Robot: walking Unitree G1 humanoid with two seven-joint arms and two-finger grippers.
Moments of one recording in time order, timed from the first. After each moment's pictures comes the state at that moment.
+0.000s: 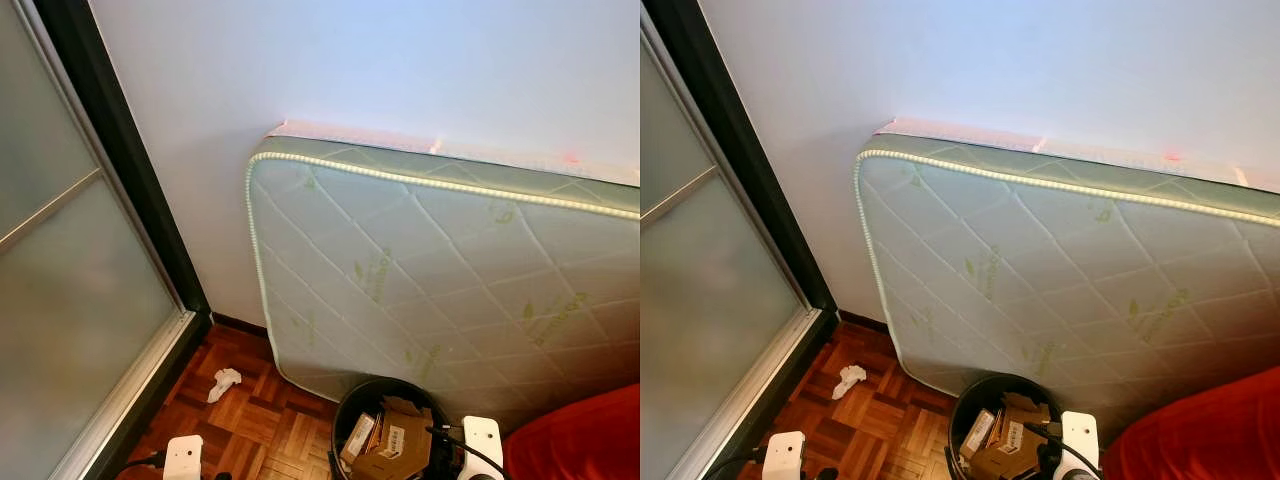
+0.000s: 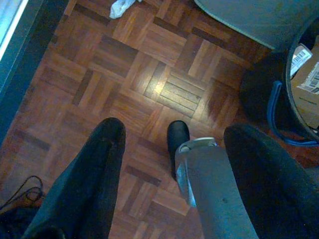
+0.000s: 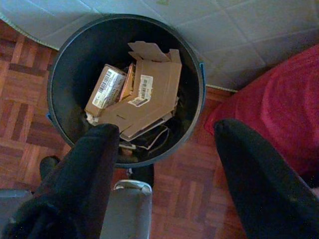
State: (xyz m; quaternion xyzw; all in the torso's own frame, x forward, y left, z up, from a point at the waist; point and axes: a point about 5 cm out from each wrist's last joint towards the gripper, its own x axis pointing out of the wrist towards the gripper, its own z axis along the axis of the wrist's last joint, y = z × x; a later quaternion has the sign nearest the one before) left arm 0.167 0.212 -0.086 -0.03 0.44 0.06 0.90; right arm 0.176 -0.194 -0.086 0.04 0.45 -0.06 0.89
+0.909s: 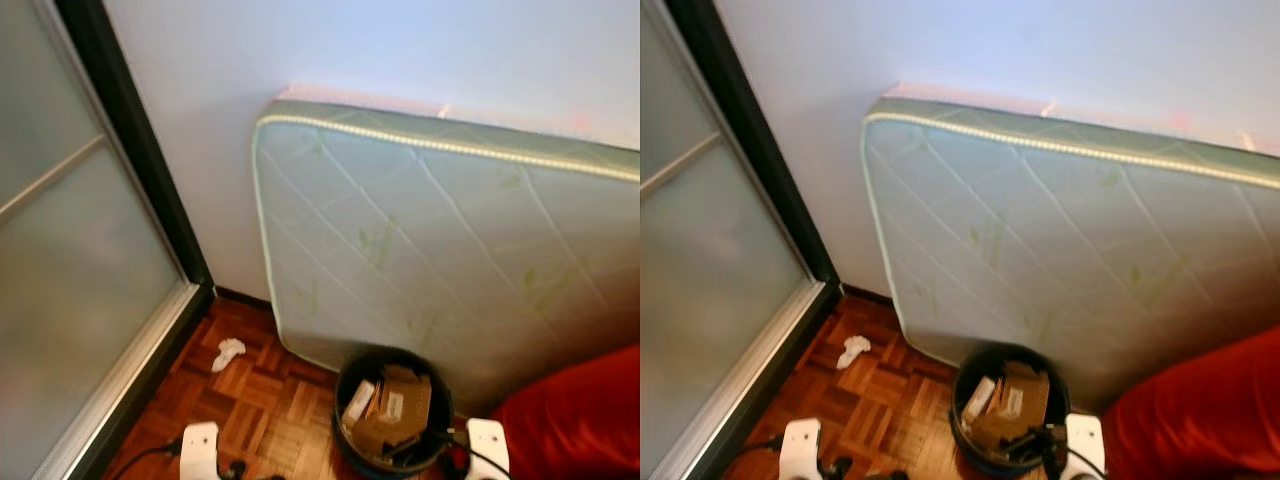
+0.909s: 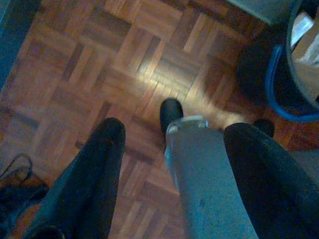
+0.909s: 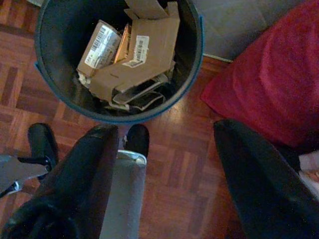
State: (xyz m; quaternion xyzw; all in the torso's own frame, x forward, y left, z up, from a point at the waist) left arm 0.179 0.193 -0.084 -0.04 0.44 0.06 0.90; right arm 0.174 -0.204 -0.085 0.03 0.46 -0.06 0.89
